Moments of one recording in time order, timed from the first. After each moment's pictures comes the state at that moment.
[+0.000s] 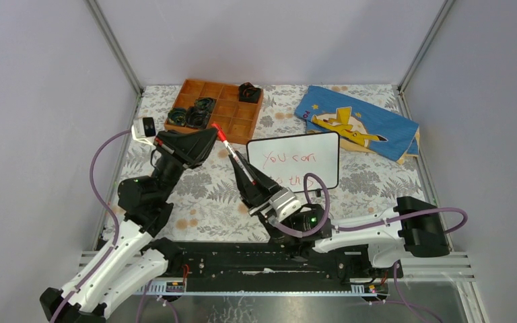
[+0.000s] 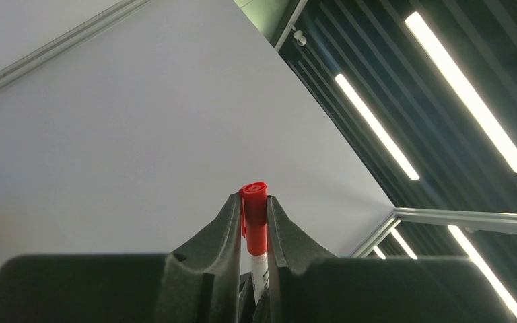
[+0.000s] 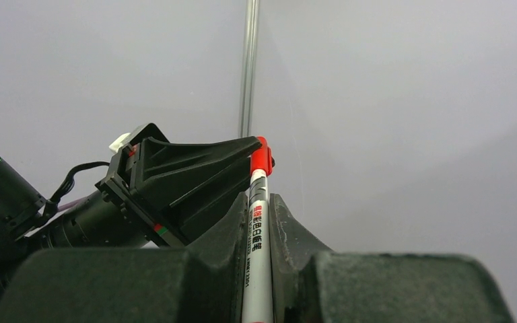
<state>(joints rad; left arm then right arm) -0.55 0.68 0.64 0.73 0.17 -1.41 1.54 1.49 0.96 1.50 0.59 -0.79</state>
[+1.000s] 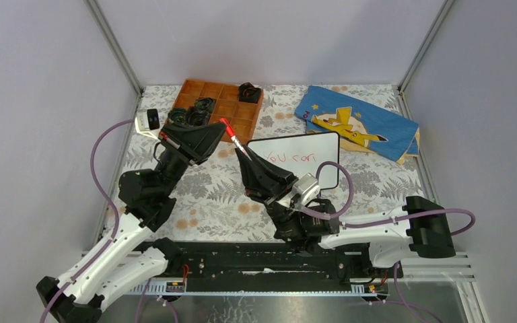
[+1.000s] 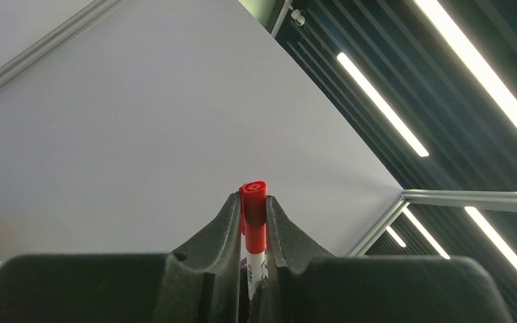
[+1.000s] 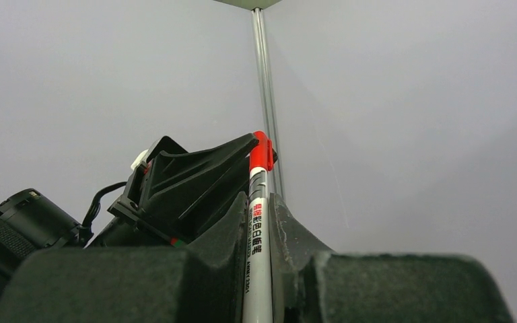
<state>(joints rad) -0.62 0.75 0.74 0.71 0.18 -1.31 1.50 1.44 0.94 1.51 0.57 -0.55</state>
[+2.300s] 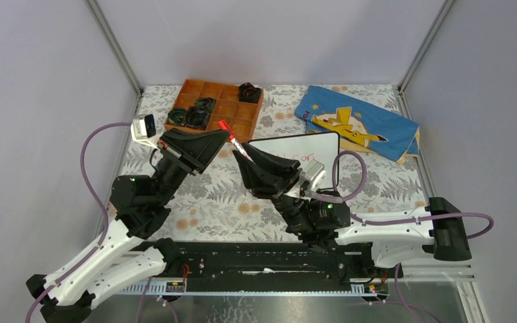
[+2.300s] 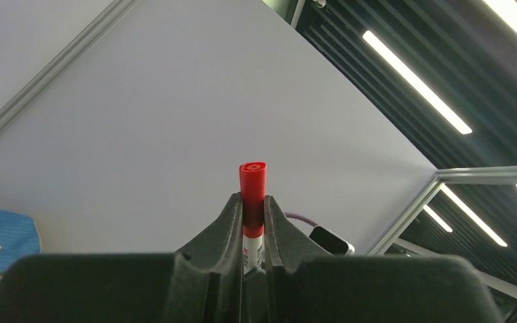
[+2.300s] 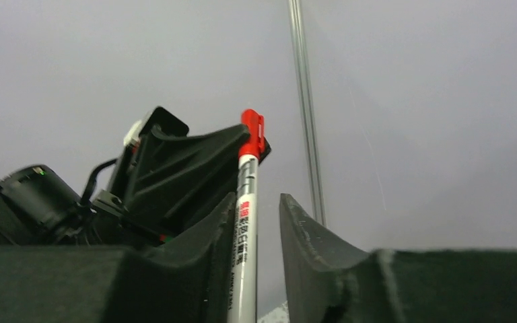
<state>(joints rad) -0.79 0.70 0.82 0.55 0.05 -1.07 1.47 1.32 0.93 1.29 0.51 -0.35</state>
